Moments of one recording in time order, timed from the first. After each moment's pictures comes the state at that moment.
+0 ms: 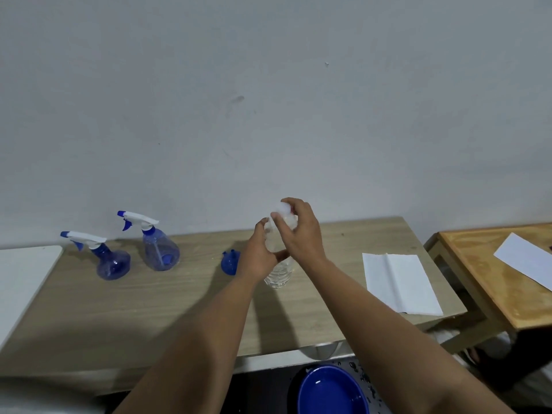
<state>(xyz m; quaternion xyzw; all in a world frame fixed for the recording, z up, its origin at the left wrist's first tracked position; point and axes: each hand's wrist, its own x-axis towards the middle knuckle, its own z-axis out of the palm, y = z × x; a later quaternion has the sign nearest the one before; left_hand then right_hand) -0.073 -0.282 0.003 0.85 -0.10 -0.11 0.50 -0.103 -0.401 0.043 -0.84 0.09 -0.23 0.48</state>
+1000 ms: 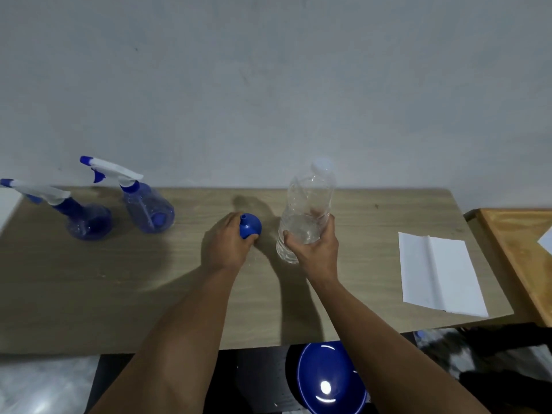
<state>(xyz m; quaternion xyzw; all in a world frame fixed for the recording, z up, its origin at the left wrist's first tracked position) 0.000 -0.199 -0.132 0.96 -0.03 0.00 0.27 -0.081 -0.380 -0.090 -0.78 0.22 -0.15 0.57</state>
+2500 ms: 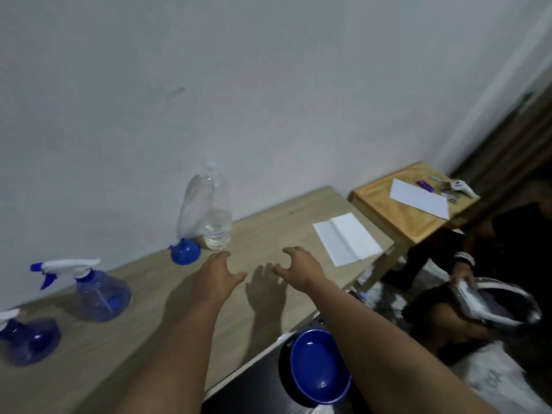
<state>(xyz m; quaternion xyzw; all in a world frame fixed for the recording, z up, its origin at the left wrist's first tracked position) -0.039 -0.206 -0.034 0.92 -0.24 -0.15 0.29 -0.164 -0.390 -0.023 -0.91 0.33 0.04 0.25</state>
